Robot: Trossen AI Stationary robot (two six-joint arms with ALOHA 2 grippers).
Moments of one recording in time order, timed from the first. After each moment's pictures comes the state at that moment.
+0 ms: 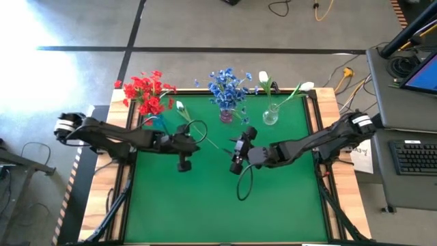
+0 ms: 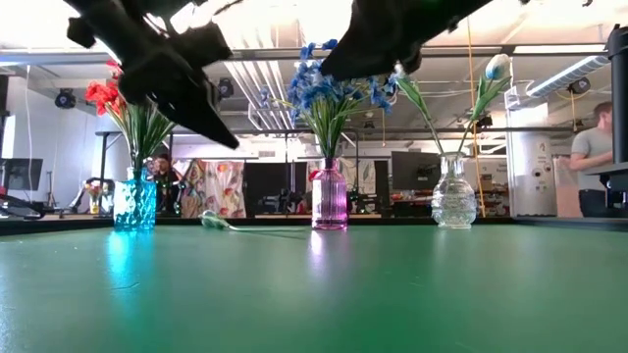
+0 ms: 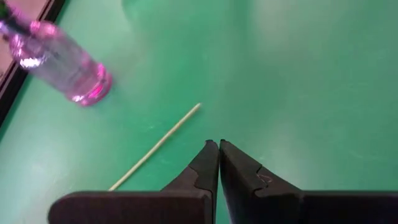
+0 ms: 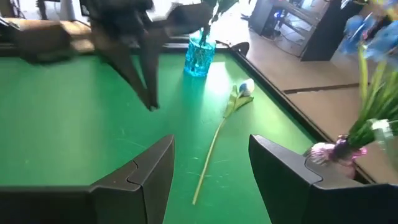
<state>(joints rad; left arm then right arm) -0.08 1.26 0.69 -0.20 -0.25 0.02 0.23 1.57 0.98 0.14 0.67 0.08</state>
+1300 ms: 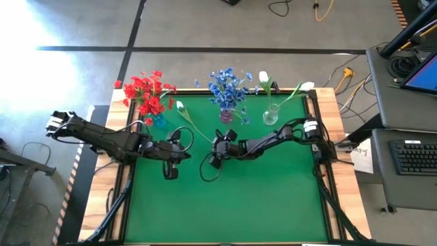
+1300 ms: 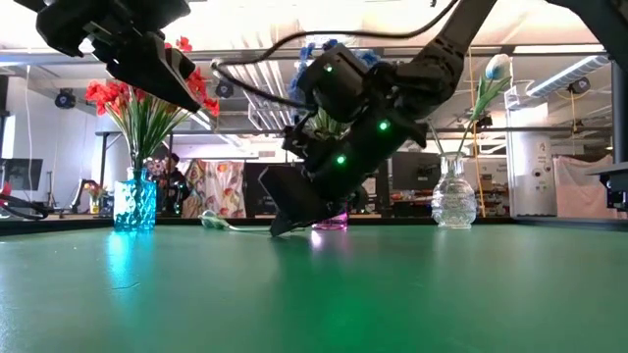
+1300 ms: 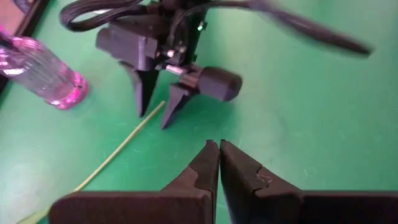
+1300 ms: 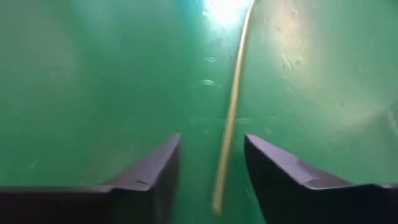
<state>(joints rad) -0.24 1.06 0.69 -0.38 -0.26 -0.06 0.01 2.13 1.17 0.22 0.44 0.28</state>
